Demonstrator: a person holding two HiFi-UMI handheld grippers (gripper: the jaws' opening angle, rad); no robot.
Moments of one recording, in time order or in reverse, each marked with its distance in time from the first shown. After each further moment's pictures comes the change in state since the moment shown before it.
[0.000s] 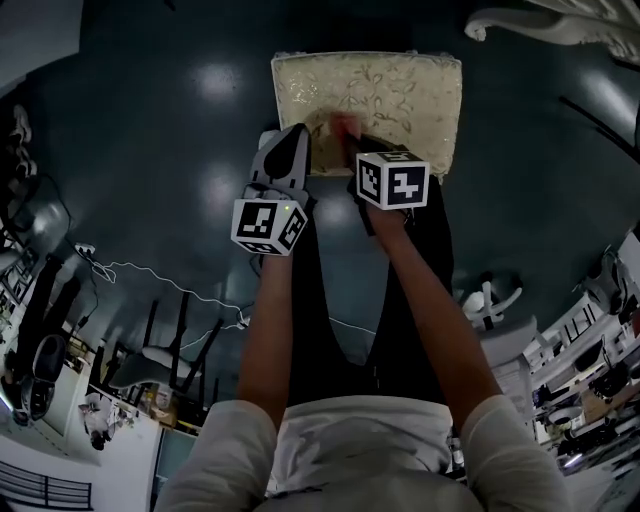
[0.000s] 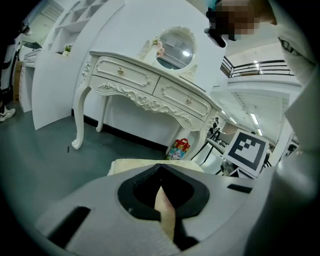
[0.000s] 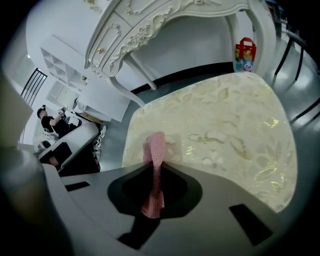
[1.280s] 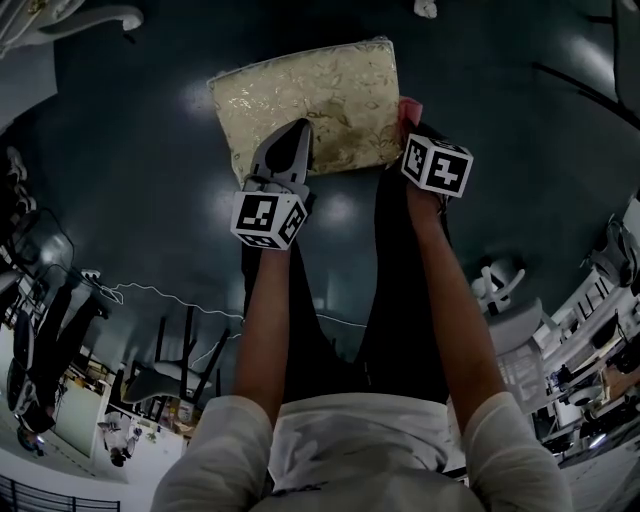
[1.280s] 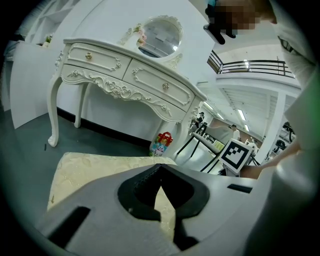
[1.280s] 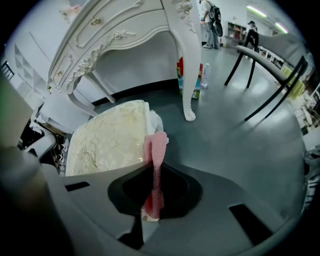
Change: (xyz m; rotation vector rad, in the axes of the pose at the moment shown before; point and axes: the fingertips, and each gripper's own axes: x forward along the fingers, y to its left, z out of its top) left arm 0.062 -0.107 -0.015 0.053 0.054 -0.138; right arm -0.114 -0.209 0.005 0.150 -0.127 -0.358
